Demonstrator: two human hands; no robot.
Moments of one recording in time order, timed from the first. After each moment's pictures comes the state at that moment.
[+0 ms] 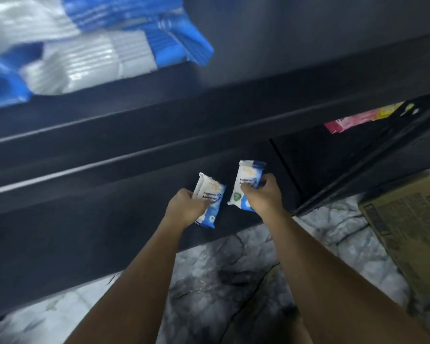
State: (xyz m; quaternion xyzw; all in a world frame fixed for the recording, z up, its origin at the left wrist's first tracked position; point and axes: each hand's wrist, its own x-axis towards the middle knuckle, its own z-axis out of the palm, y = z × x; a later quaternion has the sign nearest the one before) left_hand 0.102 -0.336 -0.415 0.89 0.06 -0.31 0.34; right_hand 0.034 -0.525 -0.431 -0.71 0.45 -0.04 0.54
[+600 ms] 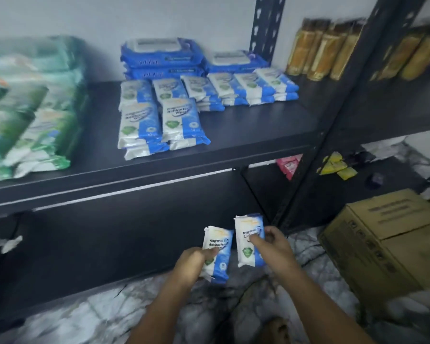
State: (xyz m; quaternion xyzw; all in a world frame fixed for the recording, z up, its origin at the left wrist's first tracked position) left_hand -0.069 -0.296 -0.301 0.70 0.09 -0.39 0.60; right_hand -0.138 -0.488 -0.285 -0.68 0.41 -0.07 0.61
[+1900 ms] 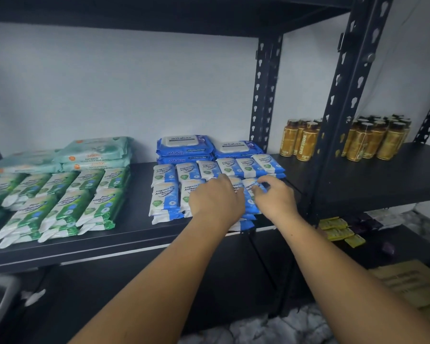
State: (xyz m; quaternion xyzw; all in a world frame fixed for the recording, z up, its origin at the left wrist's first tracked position) left_hand -0.040 -0.372 0.009 0.97 -0.15 0.14 0.10; right_hand -0.044 -0.522 -0.033 -0.85 0.24 -0.25 0.40
